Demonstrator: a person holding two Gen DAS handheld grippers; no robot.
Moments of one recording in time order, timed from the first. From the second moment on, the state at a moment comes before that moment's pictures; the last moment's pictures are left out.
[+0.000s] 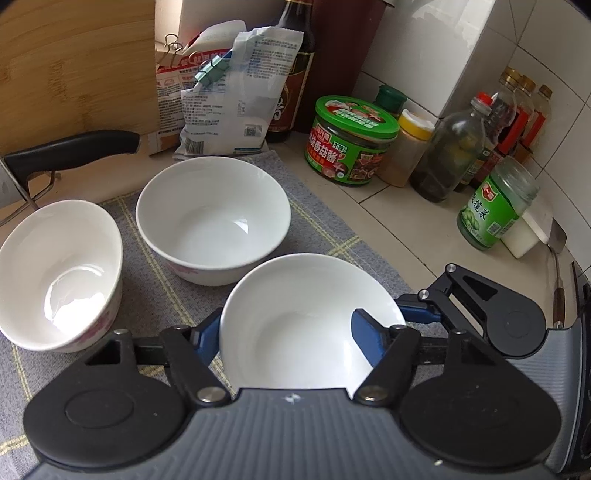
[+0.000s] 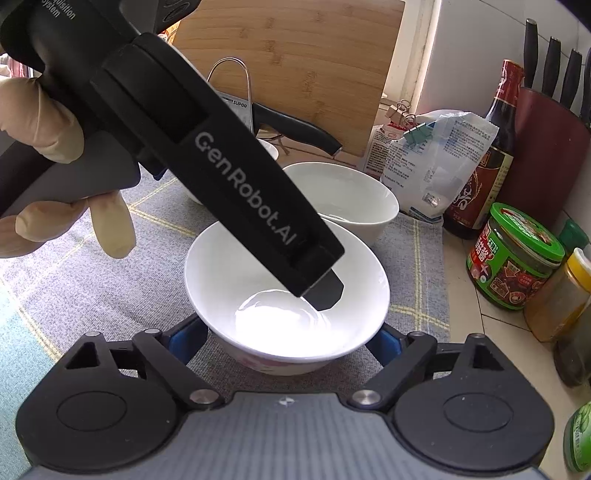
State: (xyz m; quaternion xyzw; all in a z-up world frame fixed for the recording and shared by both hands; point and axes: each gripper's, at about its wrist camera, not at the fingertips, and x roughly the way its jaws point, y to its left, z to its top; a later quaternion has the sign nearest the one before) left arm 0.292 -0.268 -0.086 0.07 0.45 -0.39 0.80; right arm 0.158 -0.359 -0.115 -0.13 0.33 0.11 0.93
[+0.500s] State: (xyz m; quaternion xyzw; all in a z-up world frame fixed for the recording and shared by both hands) left arm 0.271 -0.223 -0.068 0.05 0.44 -0.37 0.81; right arm 0.146 -0.332 -0.097 -0.15 0.34 0.13 0.92
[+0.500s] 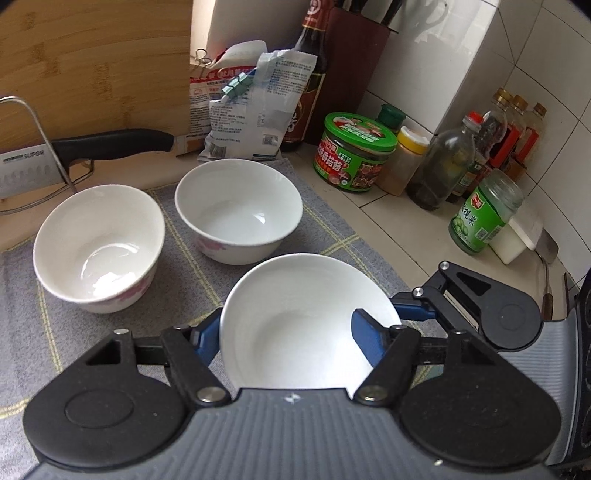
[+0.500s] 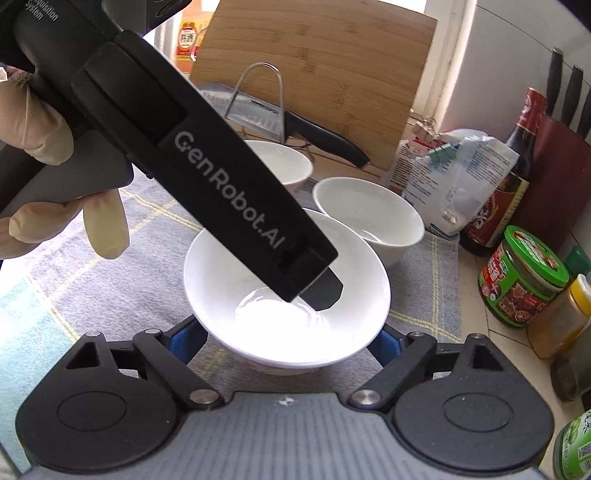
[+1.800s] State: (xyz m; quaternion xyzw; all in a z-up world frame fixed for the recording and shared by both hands) left arm 0.247 -0.011 -0.077 0.00 0.47 -0.24 0.85; right arm 0.155 -0.133 -0.109 -0.19 0.34 0.29 0.87
